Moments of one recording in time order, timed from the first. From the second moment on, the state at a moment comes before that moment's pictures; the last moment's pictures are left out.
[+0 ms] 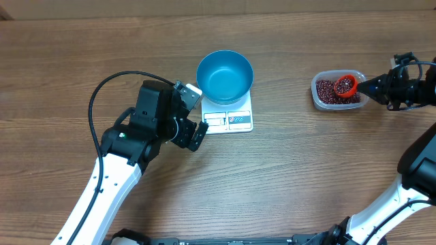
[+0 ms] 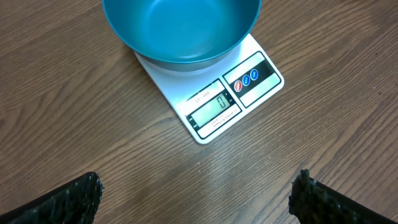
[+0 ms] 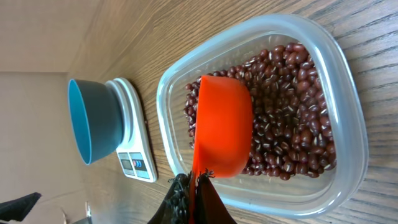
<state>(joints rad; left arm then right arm) -0.35 1.26 1.05 -0.71 0.16 0.17 -0.56 2.10 1.70 -1.17 -0.88 -0.22</state>
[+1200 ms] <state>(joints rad) -0.35 1.26 1.05 -0.71 0.16 0.17 -0.61 2.10 1.70 -1.30 -1.02 -0.32</state>
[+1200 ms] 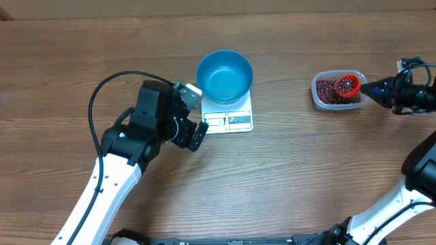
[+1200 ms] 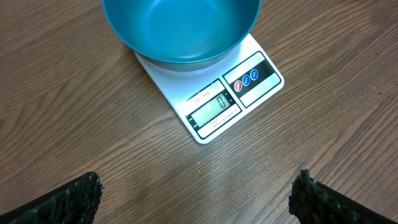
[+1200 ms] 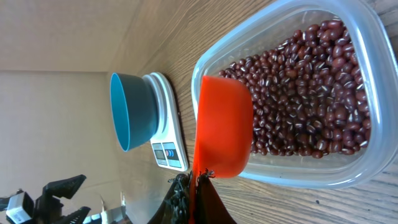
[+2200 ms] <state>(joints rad) -0.35 1.26 1.05 -0.71 0.16 0.17 -0.33 2.10 1.70 -1.41 -1.41 -0.42</state>
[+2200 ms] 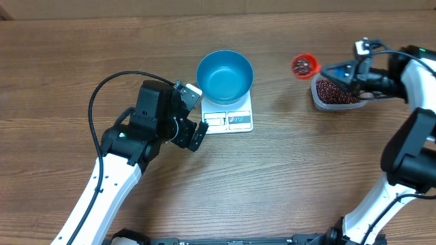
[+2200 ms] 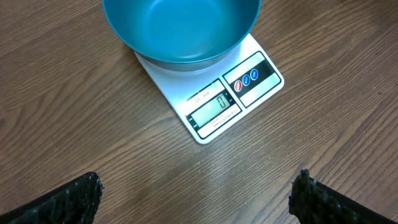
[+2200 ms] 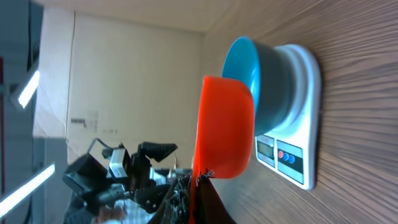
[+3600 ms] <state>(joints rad) -0.35 1.26 1.05 -0.71 0.16 0.17 0.41 2.10 1.94 -0.95 -0.20 0.21</state>
